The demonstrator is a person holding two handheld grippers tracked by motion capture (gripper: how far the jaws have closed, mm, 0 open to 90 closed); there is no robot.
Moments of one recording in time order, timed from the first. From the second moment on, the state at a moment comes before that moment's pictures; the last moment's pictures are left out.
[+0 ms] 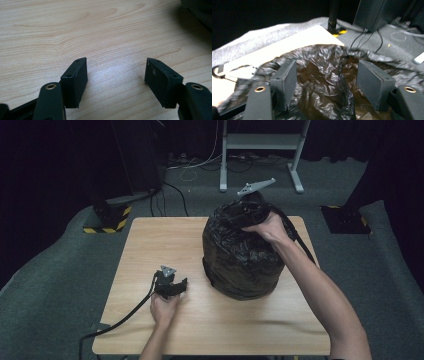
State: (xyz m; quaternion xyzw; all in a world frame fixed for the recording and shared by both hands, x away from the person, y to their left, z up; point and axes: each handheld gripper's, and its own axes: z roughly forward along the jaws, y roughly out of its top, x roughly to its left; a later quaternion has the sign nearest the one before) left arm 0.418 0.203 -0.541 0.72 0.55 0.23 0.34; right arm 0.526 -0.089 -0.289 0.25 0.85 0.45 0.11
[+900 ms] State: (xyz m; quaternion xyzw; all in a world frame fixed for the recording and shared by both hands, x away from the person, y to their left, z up) left arm 0.418 0.203 -0.541 0.72 0.55 0.23 0.34; right arm 0.508 -0.123 -0.254 0.27 0.82 0.49 0.15
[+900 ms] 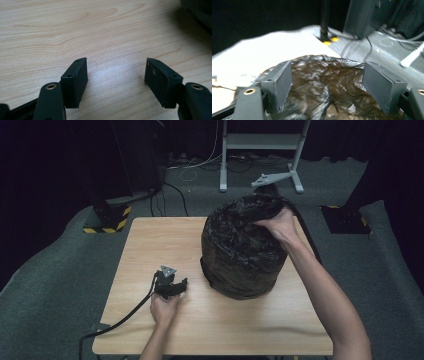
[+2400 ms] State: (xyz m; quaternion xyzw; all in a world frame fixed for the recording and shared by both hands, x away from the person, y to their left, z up) left arm 0.417 0.201 -0.541 0.72 0.55 0.24 0.34; right arm 0.451 -0.279 -0.537 0.52 0.73 0.38 0.22
